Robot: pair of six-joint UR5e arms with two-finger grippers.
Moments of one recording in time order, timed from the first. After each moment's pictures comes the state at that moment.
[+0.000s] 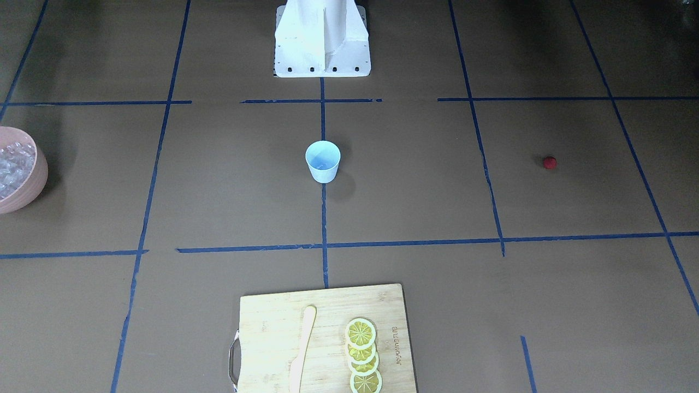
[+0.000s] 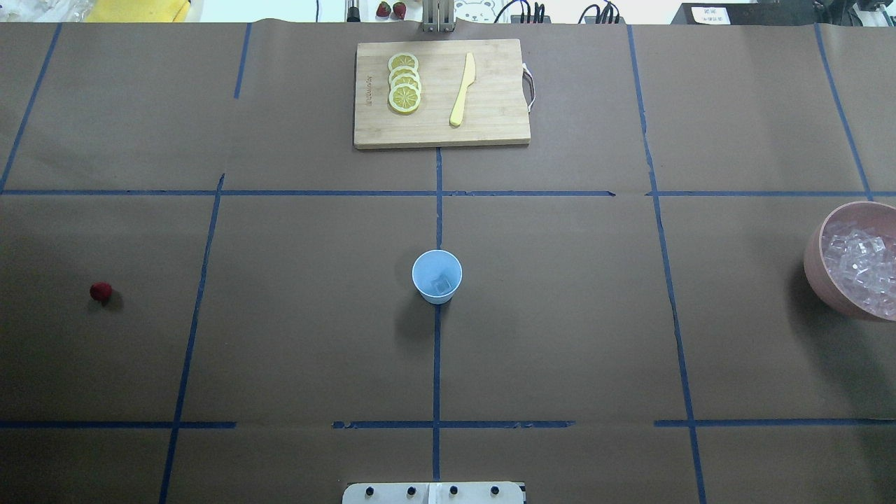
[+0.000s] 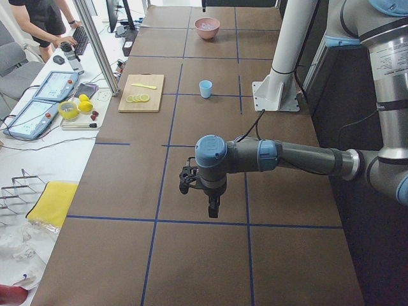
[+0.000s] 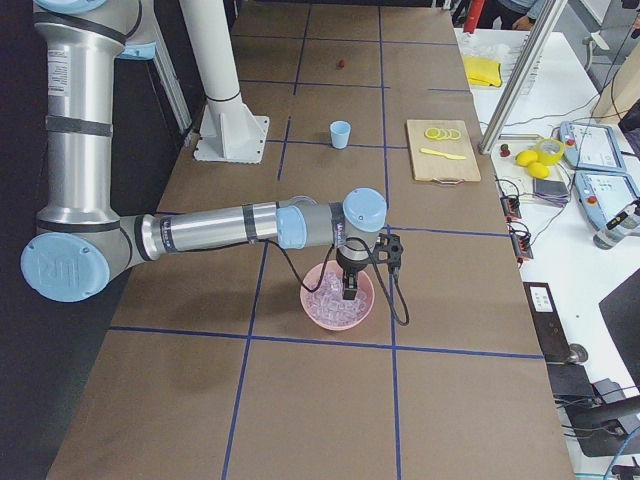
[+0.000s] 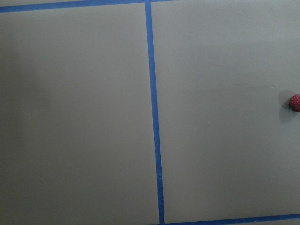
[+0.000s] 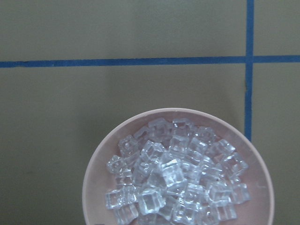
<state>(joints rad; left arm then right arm) -1.58 -1.29 -1.97 -1.36 -2.37 0.14 1.36 -1.67 1.82 -1.55 2.41 0.30</state>
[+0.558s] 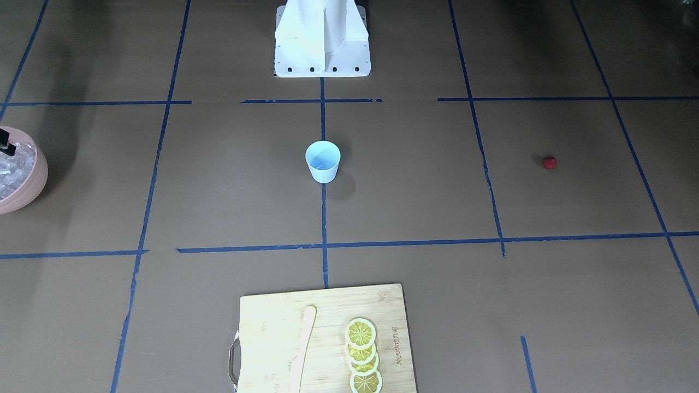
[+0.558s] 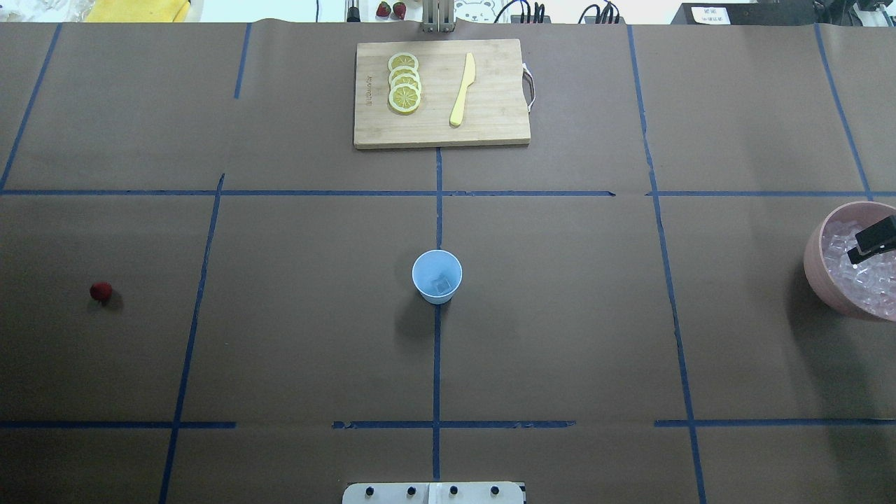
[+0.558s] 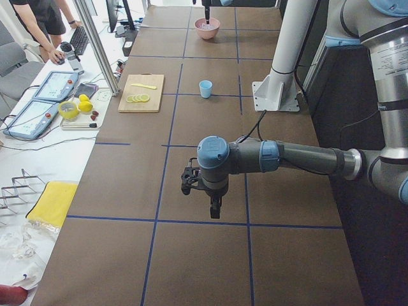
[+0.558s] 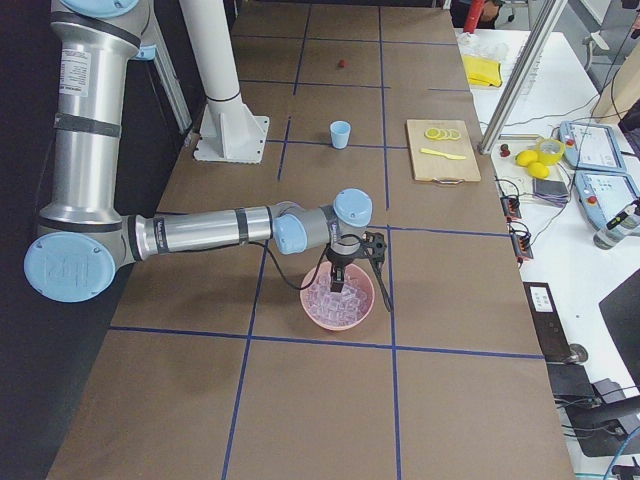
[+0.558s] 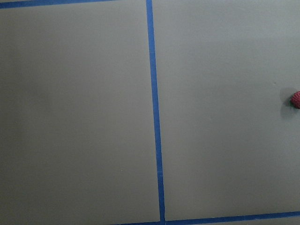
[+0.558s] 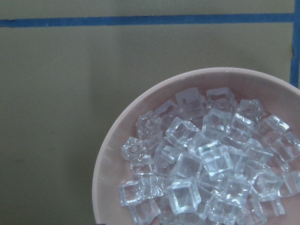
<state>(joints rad) -1.58 -1.28 -1.97 -1.37 -2.37 0.14 1.20 -1.71 1.81 -1.42 2.35 0.45</state>
